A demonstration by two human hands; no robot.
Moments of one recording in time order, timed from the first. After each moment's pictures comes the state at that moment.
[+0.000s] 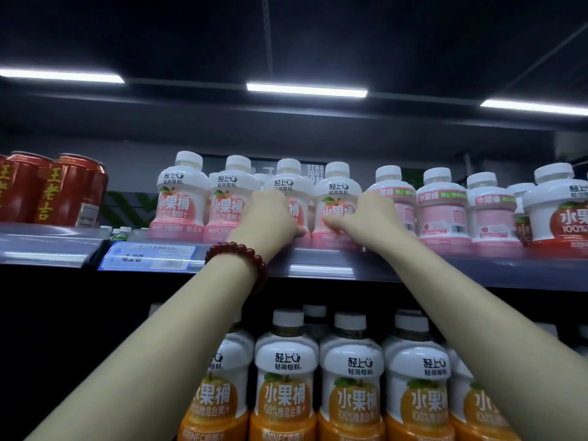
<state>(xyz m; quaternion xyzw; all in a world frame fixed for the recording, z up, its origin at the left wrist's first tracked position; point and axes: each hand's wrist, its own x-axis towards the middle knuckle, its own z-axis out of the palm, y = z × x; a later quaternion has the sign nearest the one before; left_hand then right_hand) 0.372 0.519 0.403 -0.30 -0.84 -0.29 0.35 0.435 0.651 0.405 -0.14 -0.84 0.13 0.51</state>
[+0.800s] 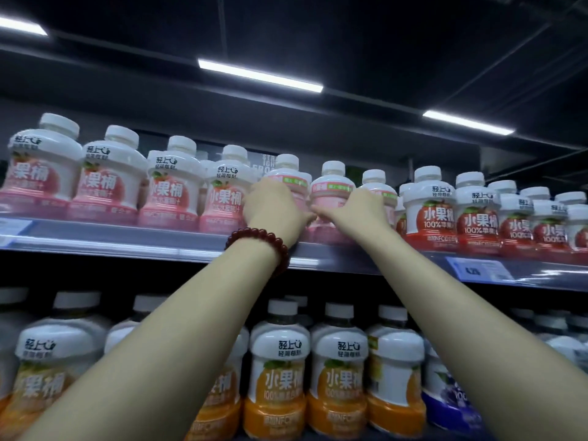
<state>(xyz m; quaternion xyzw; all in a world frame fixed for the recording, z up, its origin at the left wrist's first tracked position) 0.438 0.669 0.398 -0.30 -0.81 -0.33 0.39 0.512 0.776 0.407 -0.23 -0.80 0.12 0.54</state>
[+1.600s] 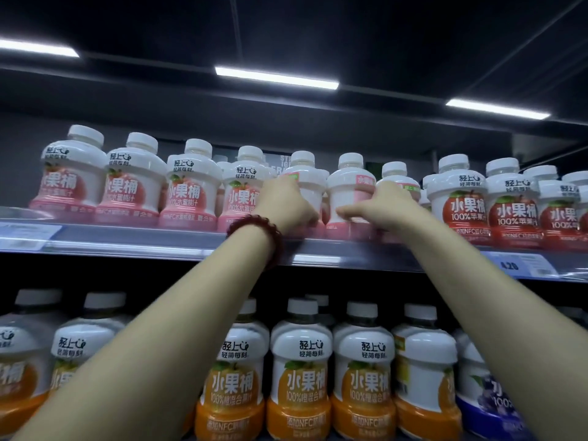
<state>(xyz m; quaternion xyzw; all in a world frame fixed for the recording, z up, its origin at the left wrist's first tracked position) 0.436 0.655 0.411 -0.36 -0.80 -0.35 0.33 0.529 0.779 0.413 -0.22 -0.83 0.18 0.48</state>
